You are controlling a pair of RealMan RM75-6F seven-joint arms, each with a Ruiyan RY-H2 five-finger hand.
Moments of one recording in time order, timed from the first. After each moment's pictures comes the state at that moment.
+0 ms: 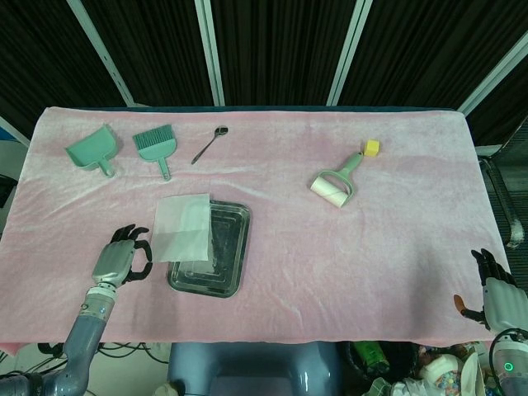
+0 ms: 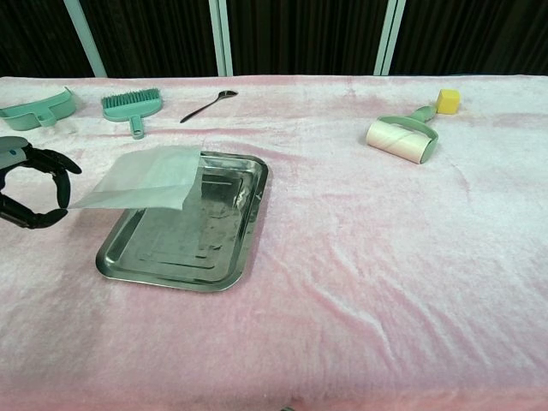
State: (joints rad) left arm -0.47 -1.44 -0.10 -1.72 0.95 1.15 0.31; right arm 0.12 -1.01 0.08 -1.84 -1.07 1.23 -0.11
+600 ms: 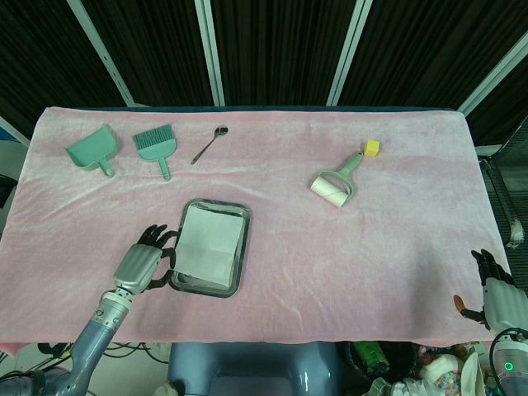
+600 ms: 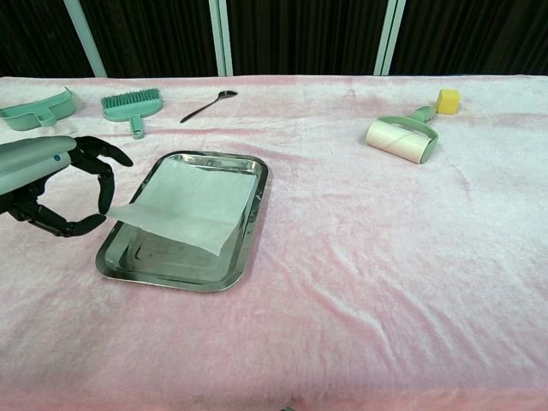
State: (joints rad) left arm -0.49 -1.48 -0.02 -1.64 1.30 1.16 0.27; right arm 0.13 -1.01 0.08 -1.85 -1.06 1.22 -0.11
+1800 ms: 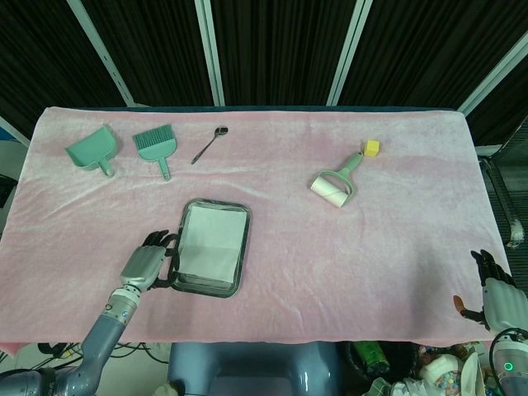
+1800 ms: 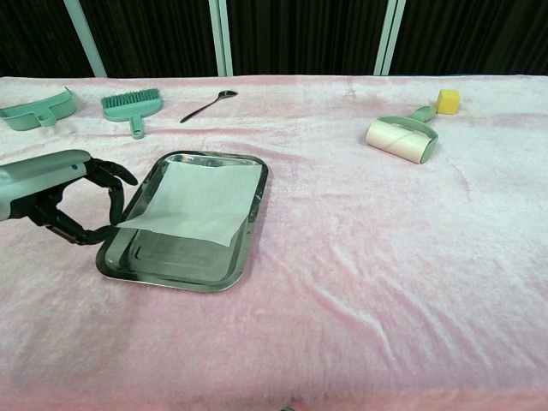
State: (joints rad) left arm -0.52 -1.48 -0.09 -1.74 1.01 1.06 0.38; right arm 0.13 -1.01 0.08 -1.85 -1.06 1.22 -0.11
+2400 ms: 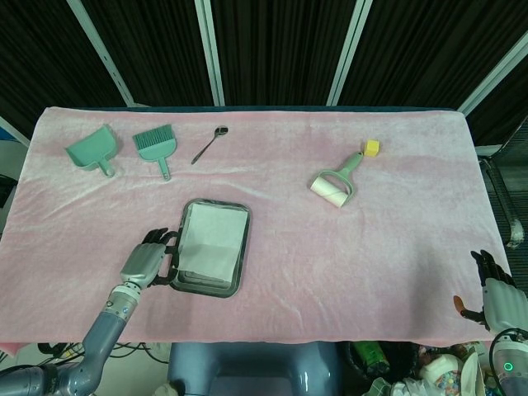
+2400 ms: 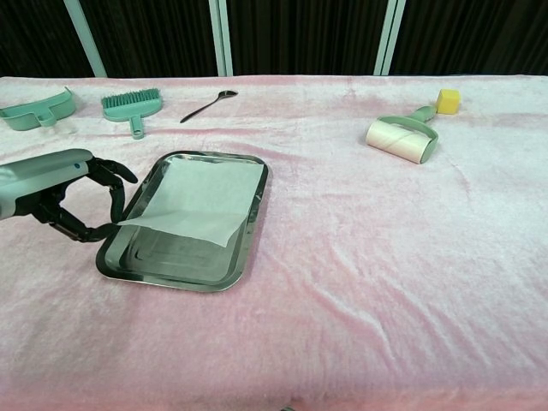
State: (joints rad) left arm -0.54 -1.49 -0.09 -1.72 0.99 1.06 0.38; right arm 0.13 -1.01 0.07 -1.85 -1.06 1.22 -0.11
